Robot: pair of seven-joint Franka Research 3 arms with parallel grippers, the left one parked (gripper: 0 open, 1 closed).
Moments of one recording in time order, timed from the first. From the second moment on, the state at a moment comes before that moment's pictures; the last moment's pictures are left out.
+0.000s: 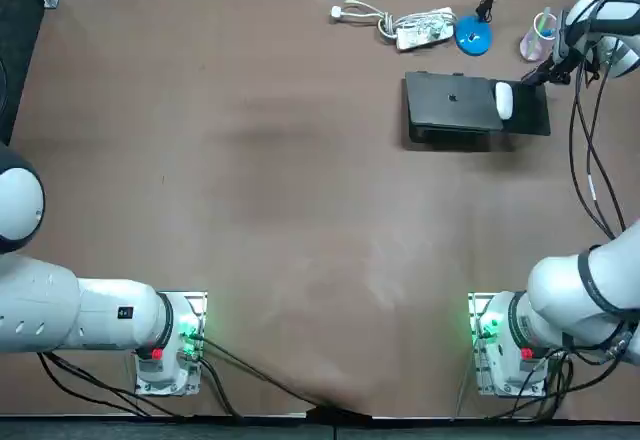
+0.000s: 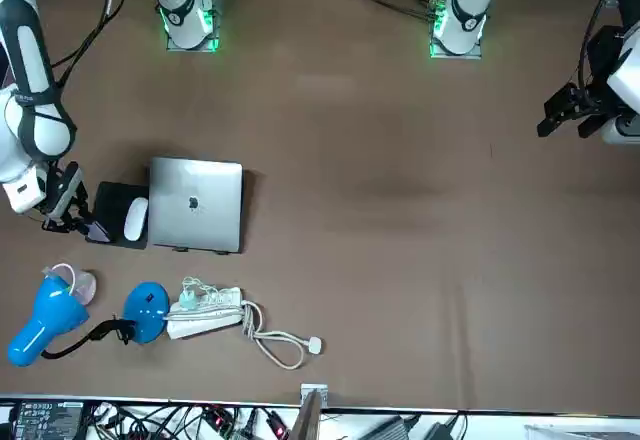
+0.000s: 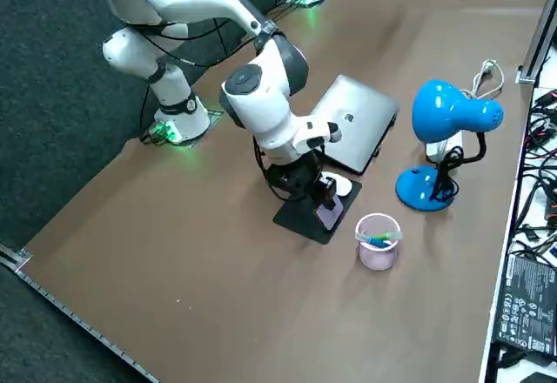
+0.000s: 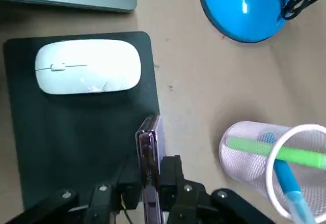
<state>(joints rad) -0.40 0.42 0.05 -2.02 0.31 2.62 -1.98</state>
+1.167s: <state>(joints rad) -0.38 0.44 0.05 -2.05 0.31 2.66 -1.98</state>
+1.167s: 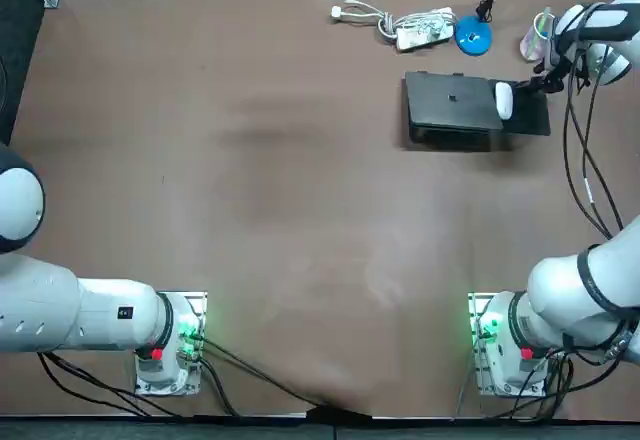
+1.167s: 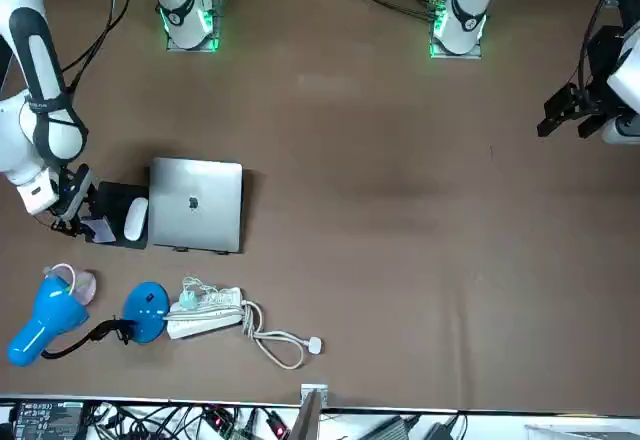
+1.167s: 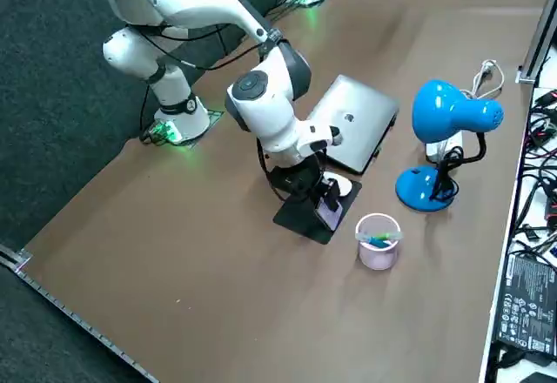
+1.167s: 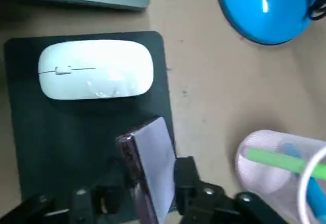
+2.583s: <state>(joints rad) -0.38 0.17 0.04 -1.86 0.25 2.06 -1.38</state>
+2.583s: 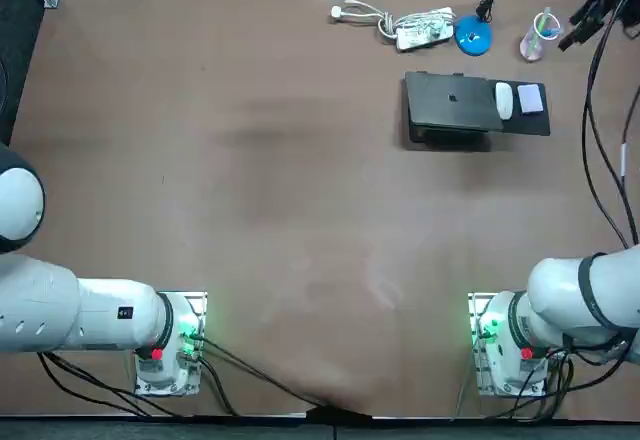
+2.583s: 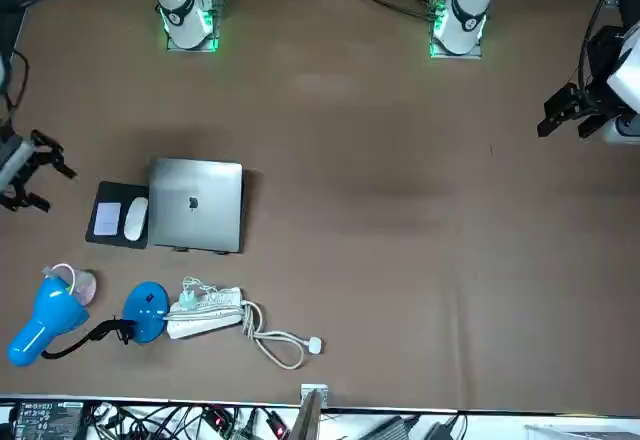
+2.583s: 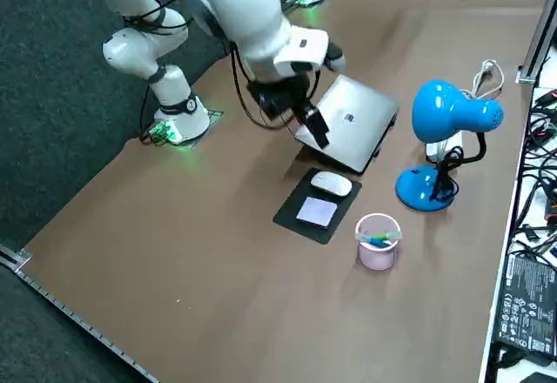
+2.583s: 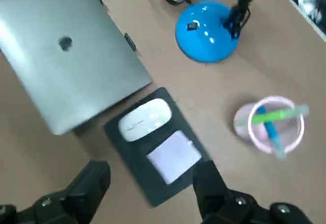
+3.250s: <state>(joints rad) -0.28 0.13 0.05 -1.58 0.12 1.73 -0.59</state>
